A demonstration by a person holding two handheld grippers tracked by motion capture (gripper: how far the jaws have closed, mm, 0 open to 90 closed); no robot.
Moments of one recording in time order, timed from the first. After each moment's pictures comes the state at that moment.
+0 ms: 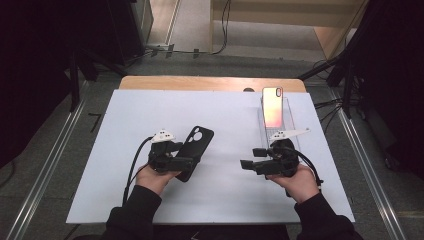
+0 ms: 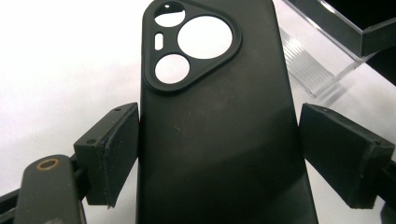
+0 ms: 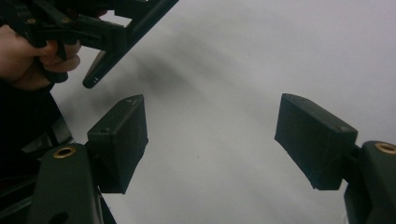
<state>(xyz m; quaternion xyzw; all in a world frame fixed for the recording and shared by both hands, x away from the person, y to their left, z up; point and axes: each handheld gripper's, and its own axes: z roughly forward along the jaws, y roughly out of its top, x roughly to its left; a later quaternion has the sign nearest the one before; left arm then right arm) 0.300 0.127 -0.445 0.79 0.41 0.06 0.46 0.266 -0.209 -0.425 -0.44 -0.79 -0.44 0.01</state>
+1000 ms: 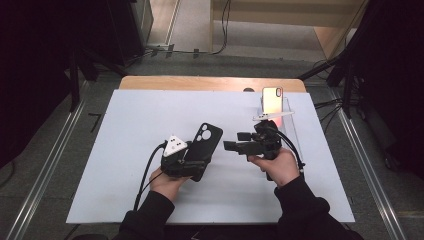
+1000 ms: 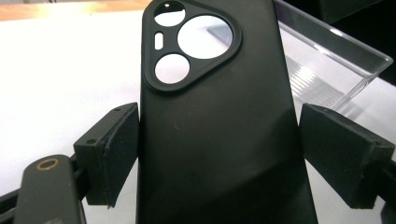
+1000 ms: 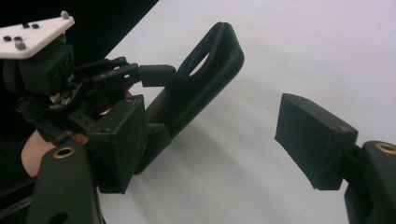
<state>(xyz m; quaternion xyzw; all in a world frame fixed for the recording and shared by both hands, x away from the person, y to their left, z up) 0.285 0.098 -0.464 0.77 0.38 0.13 0.50 0.302 -0.172 -0.402 -0.46 -0.76 -0.46 0.02</state>
